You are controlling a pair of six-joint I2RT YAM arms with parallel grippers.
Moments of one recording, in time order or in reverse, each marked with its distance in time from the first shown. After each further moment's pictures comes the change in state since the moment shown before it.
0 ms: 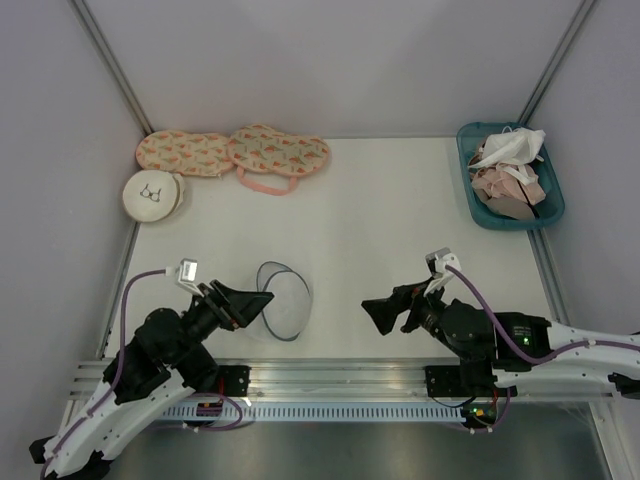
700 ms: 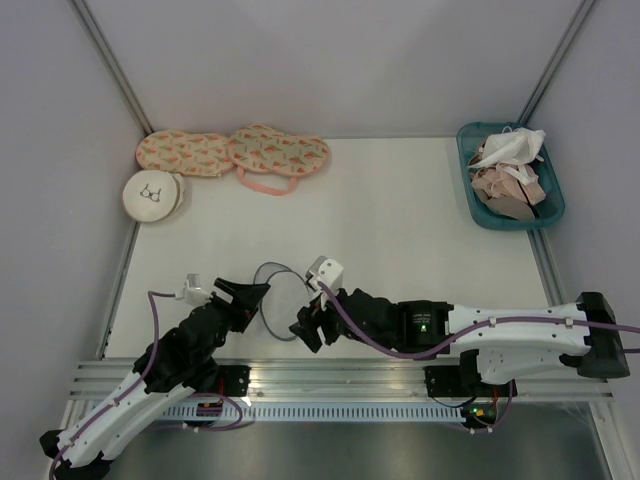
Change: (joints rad) left arm 0.000 0.000 -0.237 -0.048 -0.288 -0.488; right arm 0.001 0.655 0.273 0.311 -0.392 -0.356
